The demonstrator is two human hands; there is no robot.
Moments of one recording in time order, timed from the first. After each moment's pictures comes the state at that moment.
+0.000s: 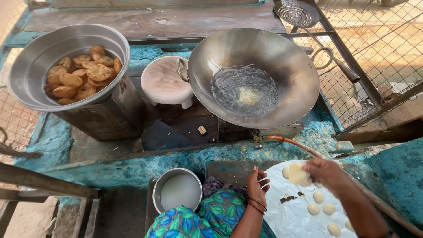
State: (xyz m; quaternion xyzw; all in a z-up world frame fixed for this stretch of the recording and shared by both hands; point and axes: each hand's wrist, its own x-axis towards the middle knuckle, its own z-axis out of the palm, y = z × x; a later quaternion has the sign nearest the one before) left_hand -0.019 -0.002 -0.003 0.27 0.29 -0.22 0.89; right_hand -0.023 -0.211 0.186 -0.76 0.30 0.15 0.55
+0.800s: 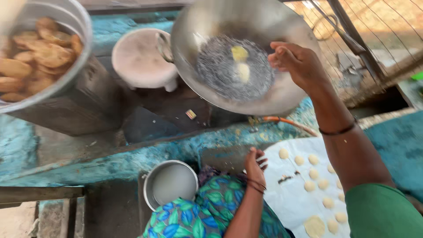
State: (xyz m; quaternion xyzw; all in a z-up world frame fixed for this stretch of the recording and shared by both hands) left_hand 0.000 -0.015 -0.010 0.28 0.30 -0.23 0.88; right_hand 0.196 -0.120 0.314 -0.88 -0.03 -0.05 0.48
